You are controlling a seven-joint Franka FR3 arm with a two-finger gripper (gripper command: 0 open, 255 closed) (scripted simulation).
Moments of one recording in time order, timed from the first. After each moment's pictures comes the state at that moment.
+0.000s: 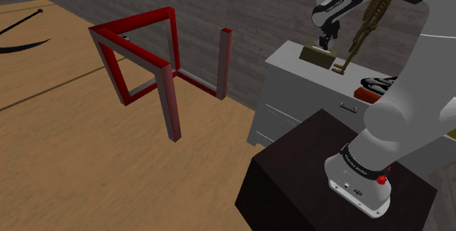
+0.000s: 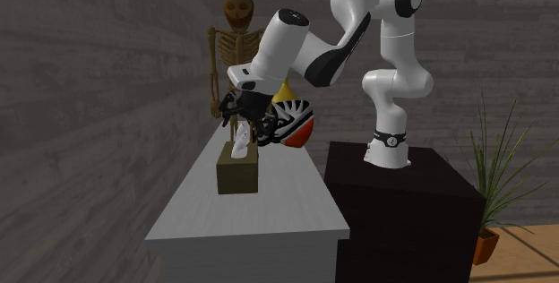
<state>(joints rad) -0.39 0.33 -0.29 -1.88 -0.62 2.23 -0.36</state>
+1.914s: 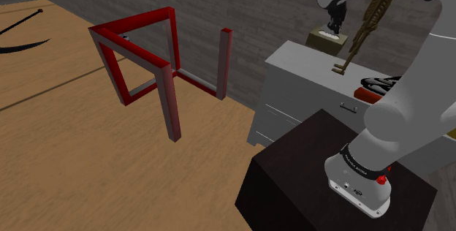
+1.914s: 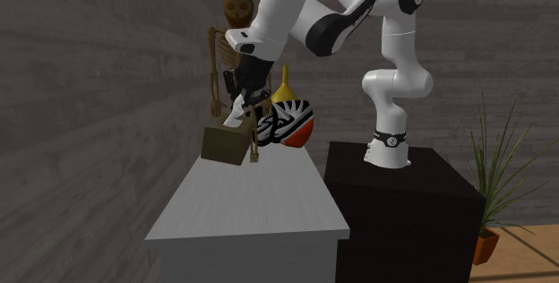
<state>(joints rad) -0.38 0.25 -0.28 -1.79 -0.58 2.08 -0.45</state>
